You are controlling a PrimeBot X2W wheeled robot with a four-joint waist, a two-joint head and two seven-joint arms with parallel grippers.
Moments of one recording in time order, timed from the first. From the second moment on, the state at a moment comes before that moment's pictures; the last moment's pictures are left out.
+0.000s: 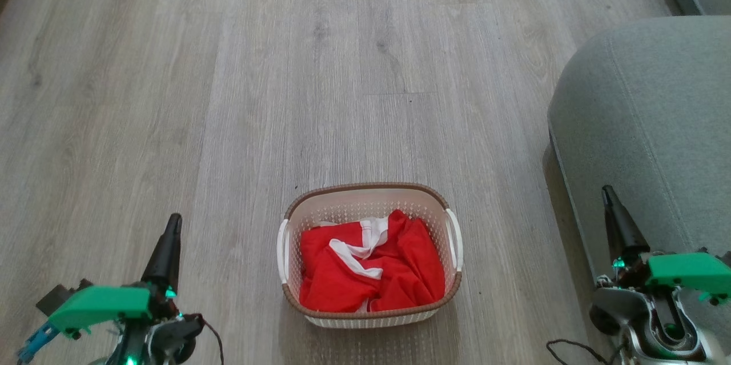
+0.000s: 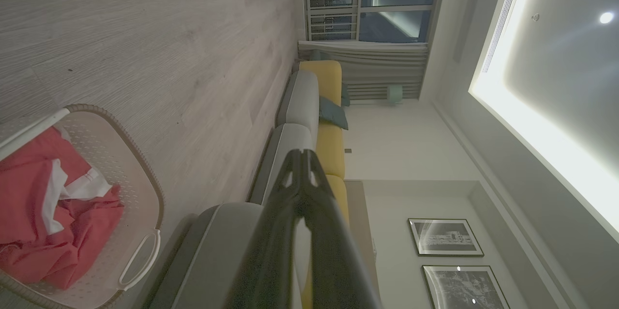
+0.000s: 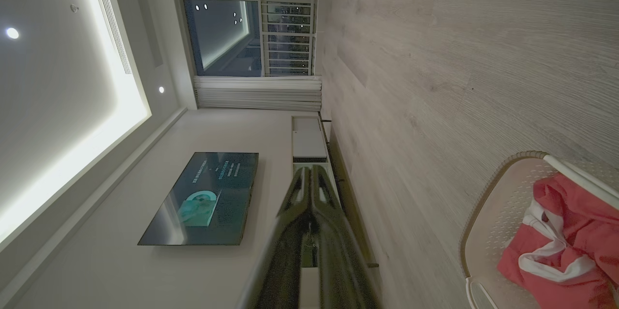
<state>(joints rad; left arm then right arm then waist) -0.06 0.04 0.08 0.28 -1.60 -0.12 0.11 -0.09 -0.05 -0.13 0.28 1.60 0.13 0.11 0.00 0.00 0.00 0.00</state>
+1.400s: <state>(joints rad) -0.03 0.03 0.07 0.33 -1.60 -0.12 0.10 -0.07 -0.04 -0.13 0.34 1.60 0.13 0.11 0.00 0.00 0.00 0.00</state>
